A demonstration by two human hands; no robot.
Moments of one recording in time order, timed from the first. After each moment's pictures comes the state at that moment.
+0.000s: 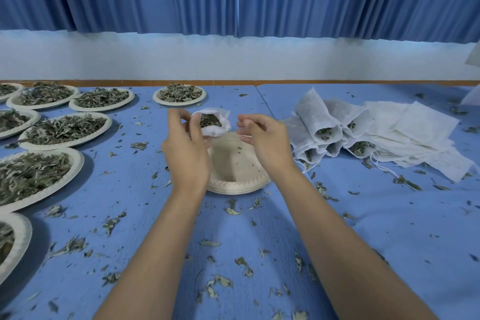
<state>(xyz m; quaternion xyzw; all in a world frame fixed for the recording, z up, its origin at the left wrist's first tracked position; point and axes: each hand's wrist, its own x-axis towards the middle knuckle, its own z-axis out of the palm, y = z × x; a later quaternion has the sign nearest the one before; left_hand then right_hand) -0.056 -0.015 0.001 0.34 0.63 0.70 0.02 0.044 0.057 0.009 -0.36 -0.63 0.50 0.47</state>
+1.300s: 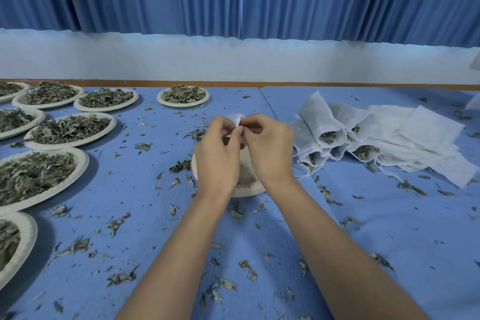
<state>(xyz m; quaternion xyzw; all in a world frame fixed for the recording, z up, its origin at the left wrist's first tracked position) -0.028 -0.011 0.001 0.42 0.62 0.66 0.08 0.036 0.039 0.013 -0.38 -0.70 0.31 0.52</state>
